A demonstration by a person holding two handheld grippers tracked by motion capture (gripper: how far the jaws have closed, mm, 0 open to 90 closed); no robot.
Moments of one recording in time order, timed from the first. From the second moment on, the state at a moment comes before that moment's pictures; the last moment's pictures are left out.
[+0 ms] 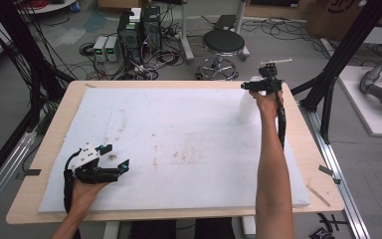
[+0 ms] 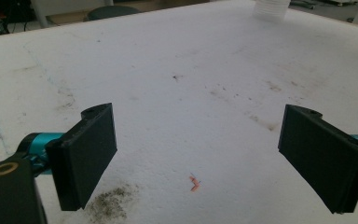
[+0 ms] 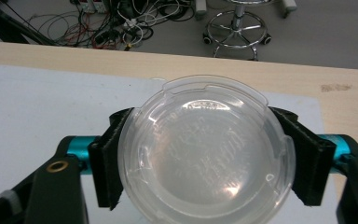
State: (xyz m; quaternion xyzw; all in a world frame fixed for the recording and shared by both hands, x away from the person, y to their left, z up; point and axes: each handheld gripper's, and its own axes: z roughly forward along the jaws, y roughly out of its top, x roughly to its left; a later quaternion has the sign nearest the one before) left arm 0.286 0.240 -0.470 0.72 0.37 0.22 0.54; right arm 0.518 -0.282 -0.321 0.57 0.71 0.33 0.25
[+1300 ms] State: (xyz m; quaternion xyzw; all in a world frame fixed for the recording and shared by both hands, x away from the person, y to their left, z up) left arm 0.286 0.238 -0.469 0.73 0.37 0.22 0.54; right arm 0.514 -0.281 -0.292 0.56 0.70 0.35 0.26
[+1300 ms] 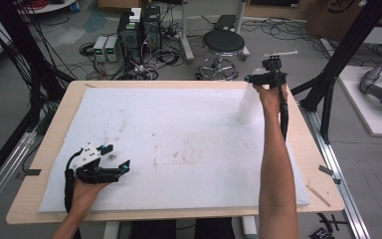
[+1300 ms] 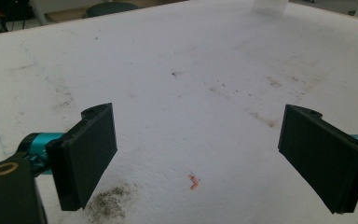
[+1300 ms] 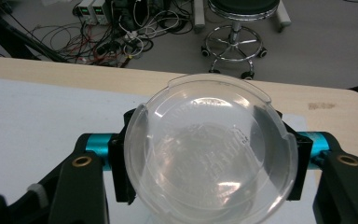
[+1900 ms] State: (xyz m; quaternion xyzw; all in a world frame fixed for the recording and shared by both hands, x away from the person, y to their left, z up) left arm 0.287 0.238 -0.469 0.73 0.37 0.22 0.54; right arm 0.506 -0.278 -0.237 0.55 0.69 0.37 0.29
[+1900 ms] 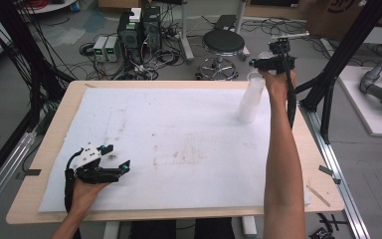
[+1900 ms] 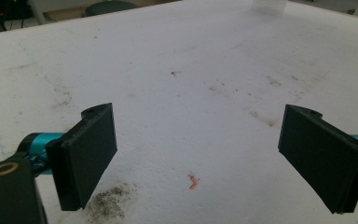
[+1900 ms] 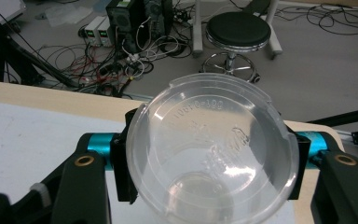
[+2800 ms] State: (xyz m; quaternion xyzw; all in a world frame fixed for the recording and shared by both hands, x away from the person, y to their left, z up) left arm 0.288 0.238 -0.469 0.73 0.36 0.21 0.53; right arm 0.409 -0.254 -0.209 0.37 0.76 0.49 0.22
